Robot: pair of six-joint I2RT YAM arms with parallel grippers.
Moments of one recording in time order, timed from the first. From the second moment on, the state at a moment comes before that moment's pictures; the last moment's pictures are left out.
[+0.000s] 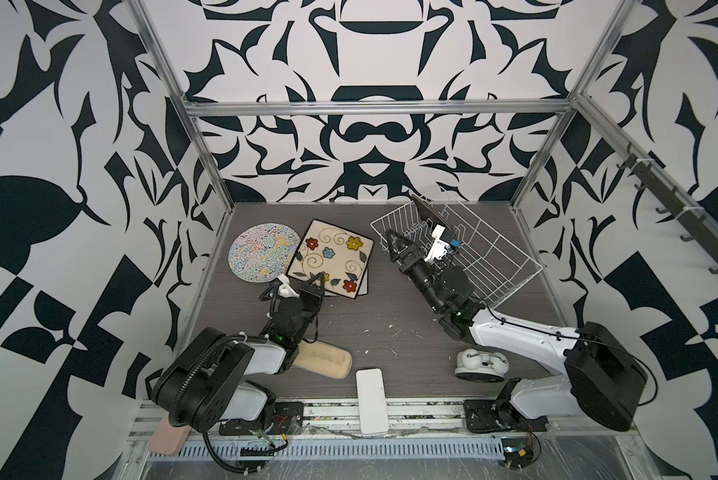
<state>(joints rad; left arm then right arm) -0.48 1.39 0.18 1.10 -0.15 -1.43 0.77 1.36 0.68 0.88 0.21 1.00</state>
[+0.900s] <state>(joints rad) -0.51 1.50 0.23 1.11 -0.31 -1.55 0.77 1.33 1.04 -0.08 0.12 0.61</state>
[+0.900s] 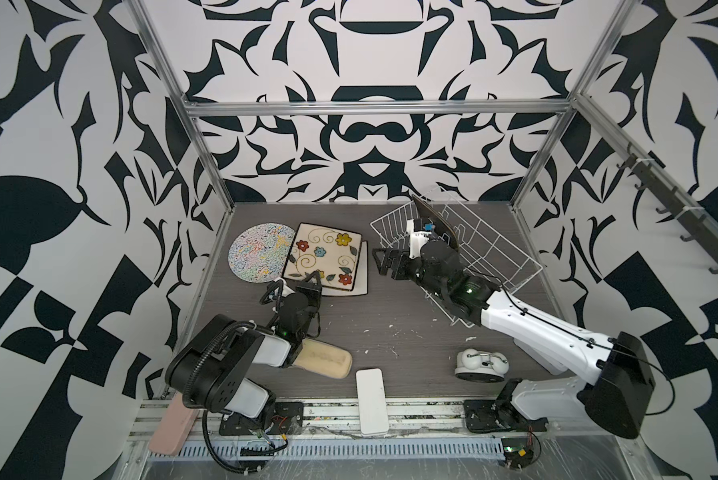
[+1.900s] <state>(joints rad) -0.64 1.70 0.33 1.13 -0.52 -1.70 0.77 1.38 1.10 -0.25 0.15 0.47</state>
